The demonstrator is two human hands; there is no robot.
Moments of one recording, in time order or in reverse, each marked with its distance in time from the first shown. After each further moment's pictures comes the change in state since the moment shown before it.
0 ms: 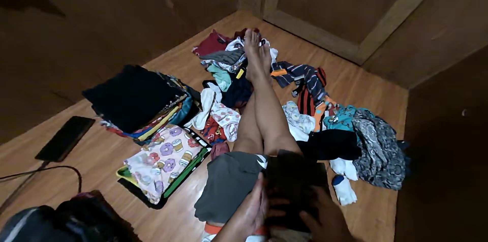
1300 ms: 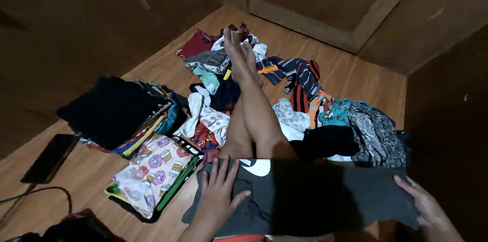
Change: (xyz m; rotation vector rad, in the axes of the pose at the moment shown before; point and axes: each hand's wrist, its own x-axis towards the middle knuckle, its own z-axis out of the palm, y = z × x) left_hand 0.008 0.033 -0.074 1.826 0.453 0.688; right_hand -0.022 0.186 -0.145 0.658 0.423 0.765
